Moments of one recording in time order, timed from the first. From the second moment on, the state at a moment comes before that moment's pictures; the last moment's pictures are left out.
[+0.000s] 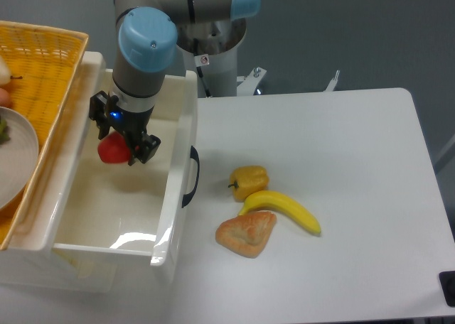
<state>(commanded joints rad) 2.18 -1.71 -1.61 -1.36 1.19 0.80</state>
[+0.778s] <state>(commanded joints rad) 2.20 -1.71 -1.62 -1.37 1.19 0.82</state>
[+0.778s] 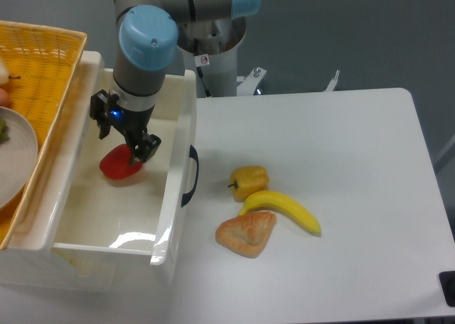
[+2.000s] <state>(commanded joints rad) 2.37 -1.61 -1.60 -1.43 1.14 0.91</state>
